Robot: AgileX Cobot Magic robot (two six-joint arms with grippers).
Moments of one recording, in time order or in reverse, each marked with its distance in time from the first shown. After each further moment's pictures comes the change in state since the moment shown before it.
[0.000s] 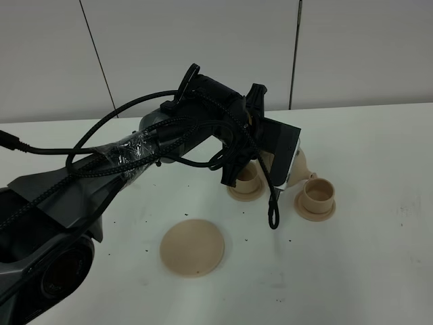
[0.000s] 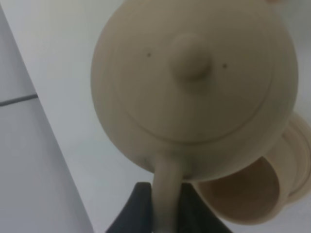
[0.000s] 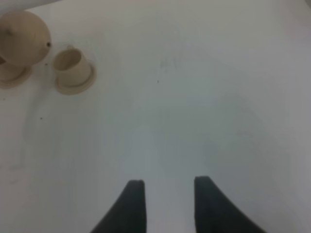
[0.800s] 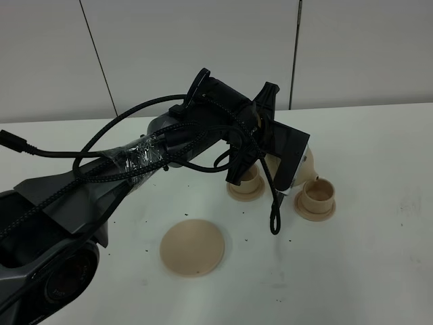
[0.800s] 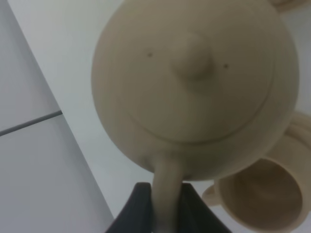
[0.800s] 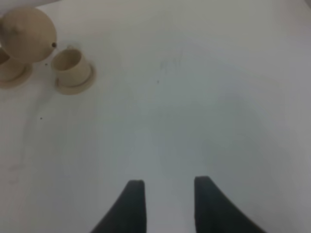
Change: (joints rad) left arm -0.027 0.001 0.000 0.058 -0.039 0.028; right arm 0.000 0.000 0.000 0.000 0.000 0.000
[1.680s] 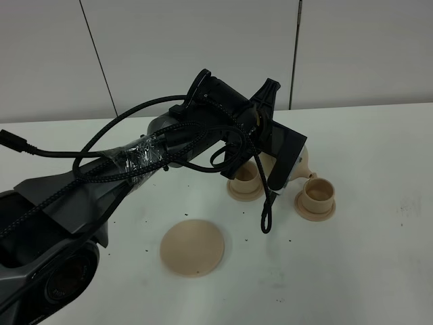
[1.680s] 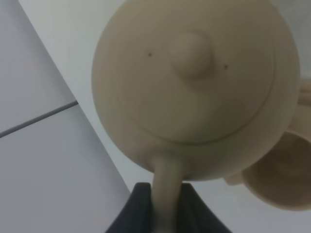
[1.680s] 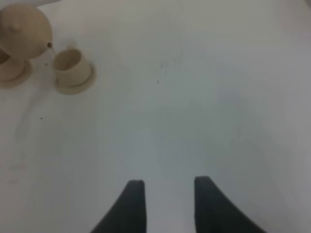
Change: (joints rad) left arm 0.000 0.000 0.000 0.071 -0.025 0.028; right arm 0.000 0.000 0.000 0.000 0.000 0.000
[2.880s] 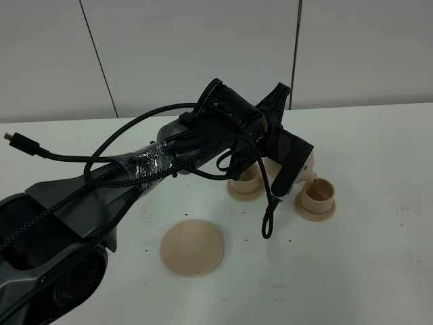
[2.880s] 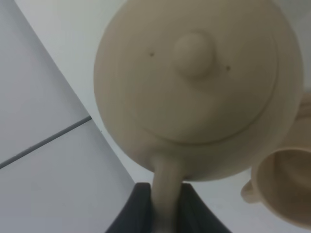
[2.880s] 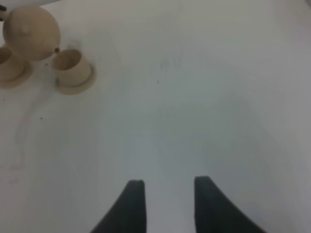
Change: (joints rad) left arm -0.021 0.022 0.000 0.042 -0.049 0.026; right arm 0.000 0.000 0.000 0.000 0.000 0.000
